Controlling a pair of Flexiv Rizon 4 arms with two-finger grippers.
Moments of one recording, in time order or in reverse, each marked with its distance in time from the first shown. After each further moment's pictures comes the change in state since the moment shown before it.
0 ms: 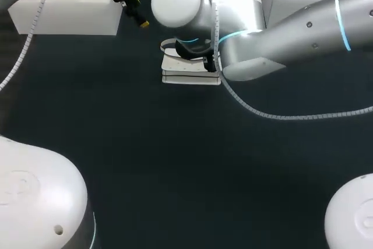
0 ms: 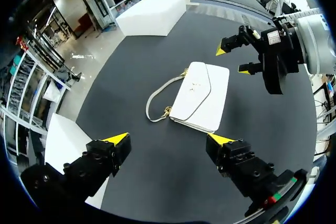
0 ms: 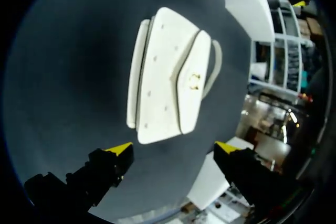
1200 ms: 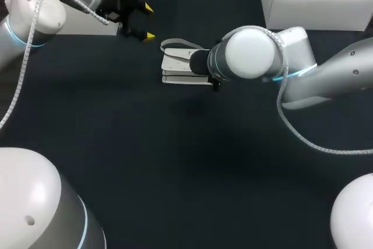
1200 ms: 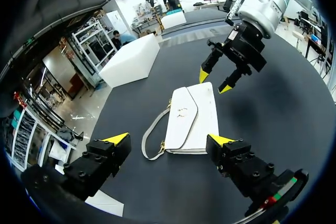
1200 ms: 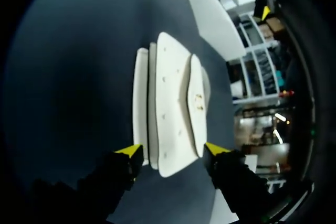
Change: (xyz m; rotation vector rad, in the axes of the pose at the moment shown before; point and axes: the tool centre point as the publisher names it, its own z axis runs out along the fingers) left arm 0.028 -0.013 0.026 0.371 -0.014 0.301; right arm 0.033 0.022 0.031 -0.385 -0.167 0.195
